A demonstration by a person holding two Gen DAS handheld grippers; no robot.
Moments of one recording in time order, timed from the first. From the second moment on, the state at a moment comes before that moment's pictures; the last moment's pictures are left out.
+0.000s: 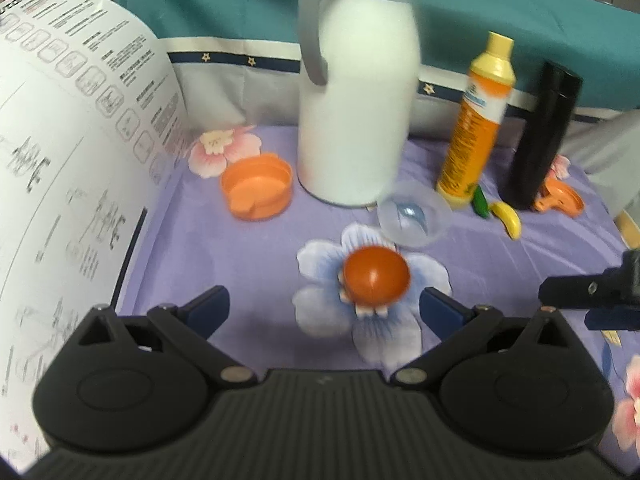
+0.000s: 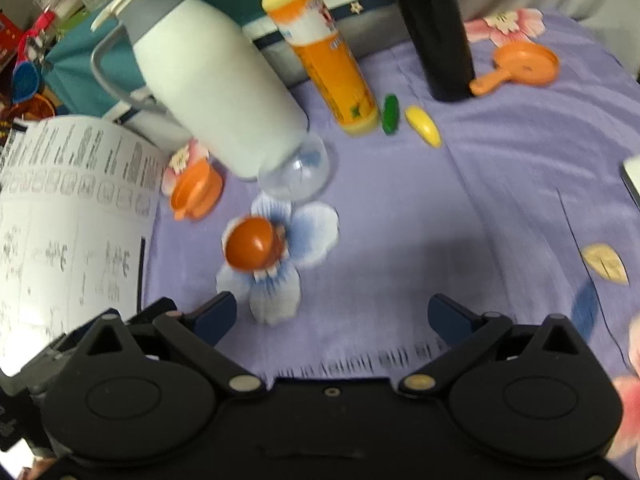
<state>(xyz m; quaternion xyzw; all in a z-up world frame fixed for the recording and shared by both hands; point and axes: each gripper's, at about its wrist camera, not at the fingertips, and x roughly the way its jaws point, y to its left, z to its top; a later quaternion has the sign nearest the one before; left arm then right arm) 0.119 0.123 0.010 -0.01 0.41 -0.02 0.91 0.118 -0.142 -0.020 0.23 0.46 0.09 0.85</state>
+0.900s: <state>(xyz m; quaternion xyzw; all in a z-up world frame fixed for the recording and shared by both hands) 0.280 0.074 -0.069 -0.02 0.48 -0.08 0.87 0.285 -0.112 -0.083 0.24 0.47 0.10 0.85</state>
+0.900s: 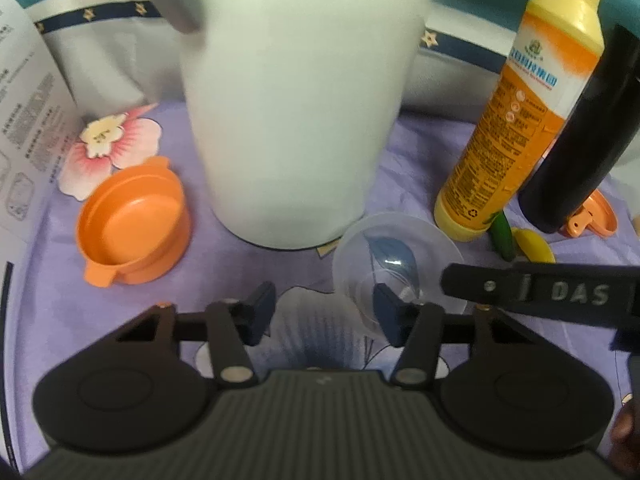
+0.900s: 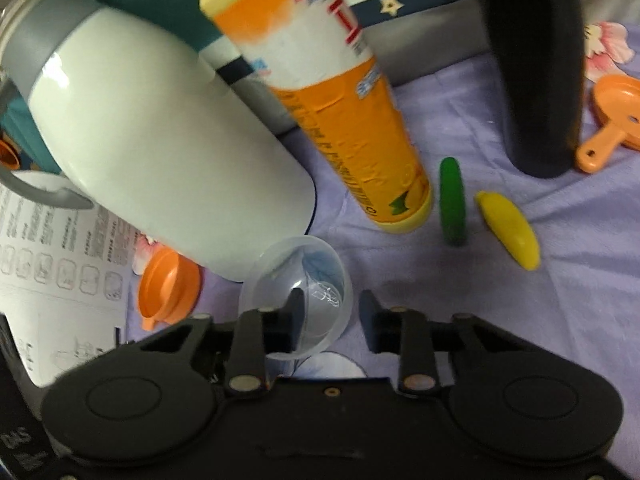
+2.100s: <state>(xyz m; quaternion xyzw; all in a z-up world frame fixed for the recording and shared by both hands) 0.184 0.051 -0.011 0.00 0.46 -0.09 0.88 0.190 -0.128 -0.032 0.23 0.47 0.10 0.84</state>
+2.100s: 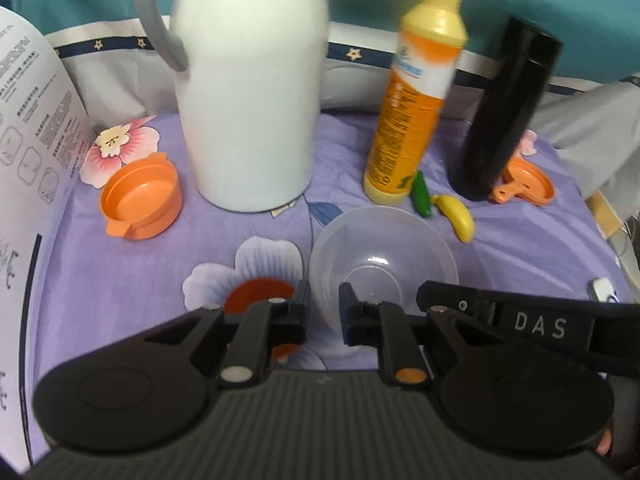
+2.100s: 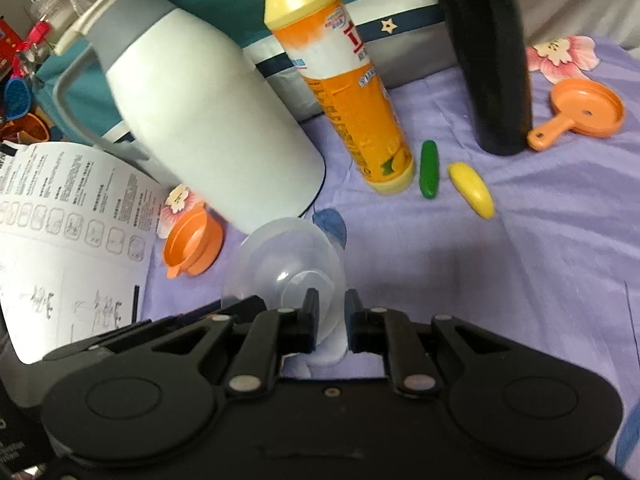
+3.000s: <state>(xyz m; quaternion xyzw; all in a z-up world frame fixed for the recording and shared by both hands) -0.006 0.048 0.015 -0.01 0.46 -0.12 0.88 -0.006 -0.156 0.003 0.23 0.49 0.11 0.83</state>
